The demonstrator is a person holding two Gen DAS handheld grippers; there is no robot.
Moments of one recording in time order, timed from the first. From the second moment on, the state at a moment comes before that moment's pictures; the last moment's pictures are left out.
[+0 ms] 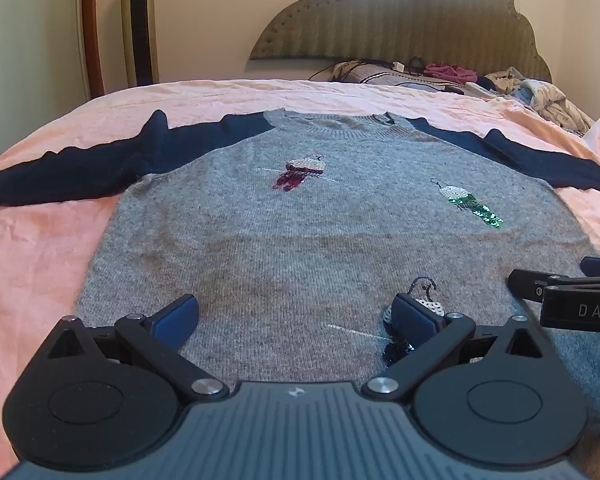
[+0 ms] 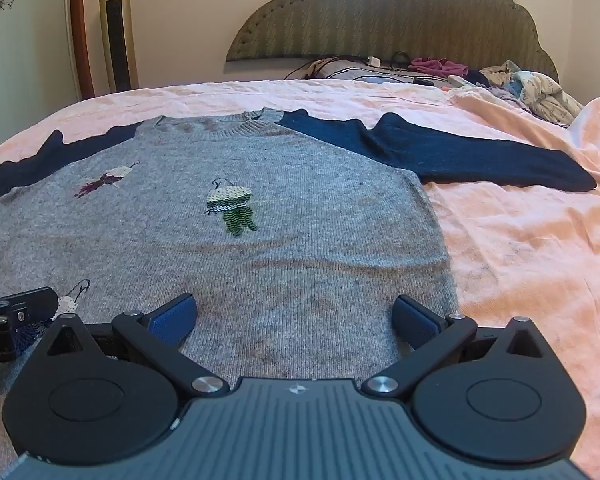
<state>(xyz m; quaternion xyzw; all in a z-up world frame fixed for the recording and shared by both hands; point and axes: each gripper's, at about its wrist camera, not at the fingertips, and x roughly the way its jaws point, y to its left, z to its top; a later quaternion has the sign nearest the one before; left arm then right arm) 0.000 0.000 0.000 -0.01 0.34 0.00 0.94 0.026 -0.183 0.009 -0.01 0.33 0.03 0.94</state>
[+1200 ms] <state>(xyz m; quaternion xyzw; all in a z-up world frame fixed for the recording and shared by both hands) -0.001 -0.003 0.000 0.00 0.34 0.01 0.94 0.027 -0.184 0.007 -0.01 0.34 0.04 0.94</state>
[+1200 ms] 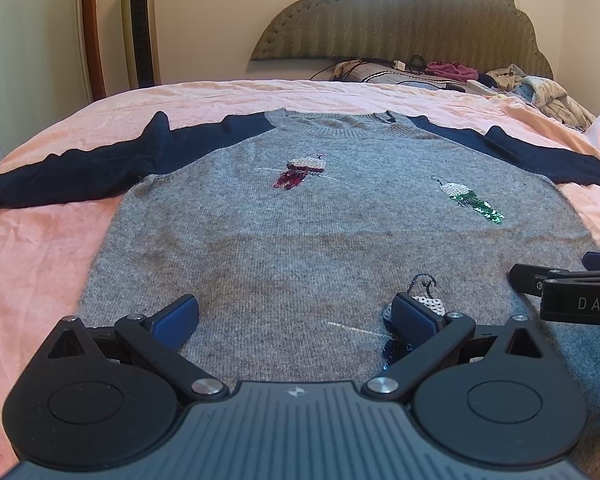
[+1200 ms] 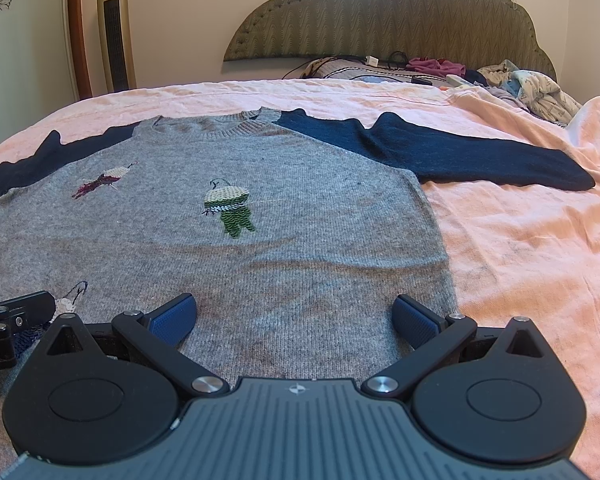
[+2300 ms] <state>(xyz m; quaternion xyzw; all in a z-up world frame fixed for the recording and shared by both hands) 0.000 -0.003 0.000 0.00 0.34 0.01 0.94 0.026 -0.183 0.007 -0.01 0.34 0.04 0.94</state>
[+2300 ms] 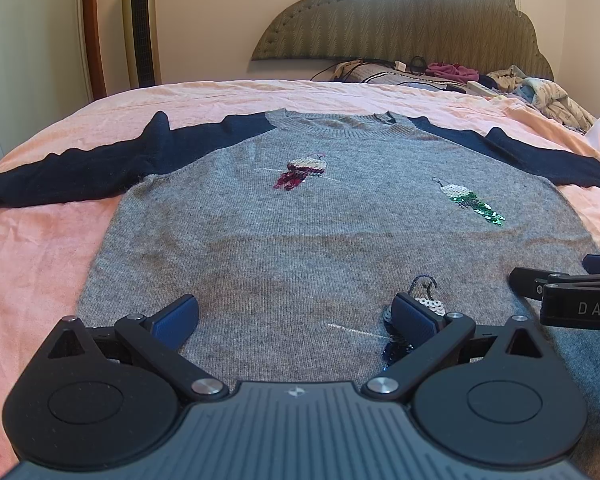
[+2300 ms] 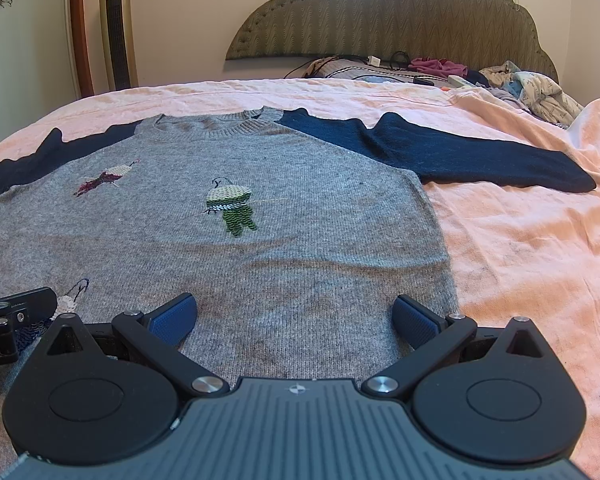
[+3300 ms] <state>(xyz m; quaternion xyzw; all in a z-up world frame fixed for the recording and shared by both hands) 0.000 -0.003 0.000 -0.01 0.34 0.01 0.94 0.033 -0.192 0.016 0.00 0.36 0.08 0.93</state>
